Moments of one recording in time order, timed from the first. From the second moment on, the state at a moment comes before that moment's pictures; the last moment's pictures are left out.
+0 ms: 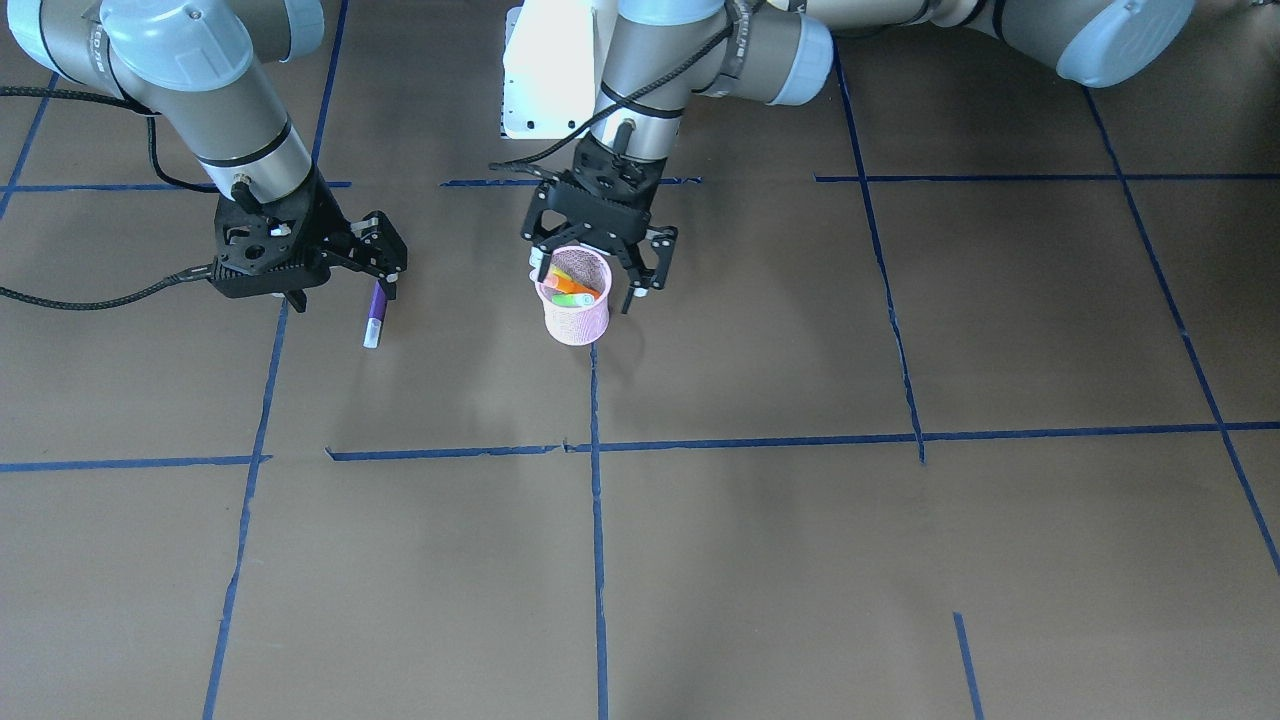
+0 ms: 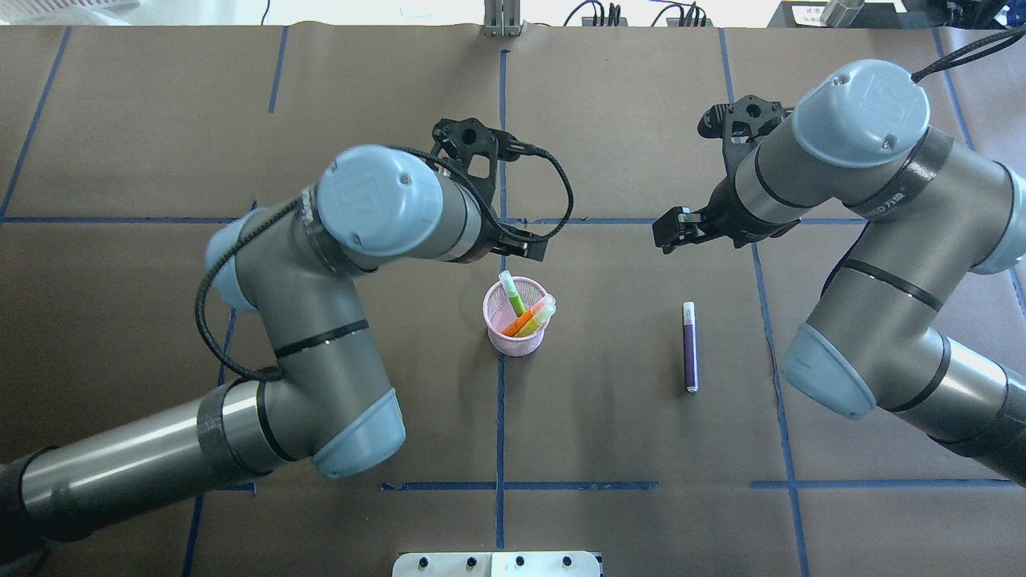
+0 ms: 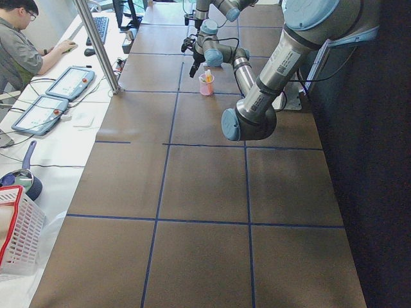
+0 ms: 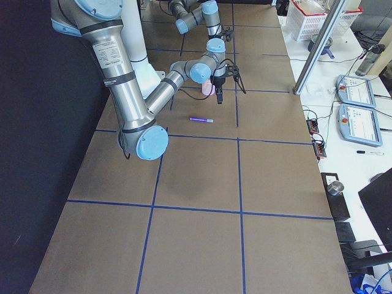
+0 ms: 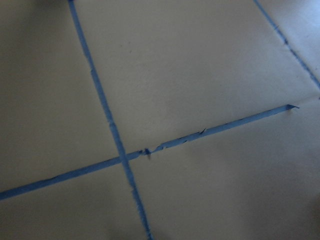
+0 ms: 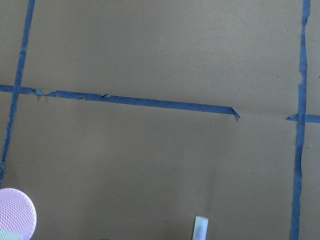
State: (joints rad) left arm -0.60 -2.34 -1.72 -1.64 -1.85 -0.96; right arm 0.74 -1.18 1.94 -1.58 1.98 0.96
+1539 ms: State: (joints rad) left arm -0.74 -2.23 -1.83 -1.45 -2.10 -0.95; right arm 0.54 -1.23 1.82 -1.57 1.78 1.19
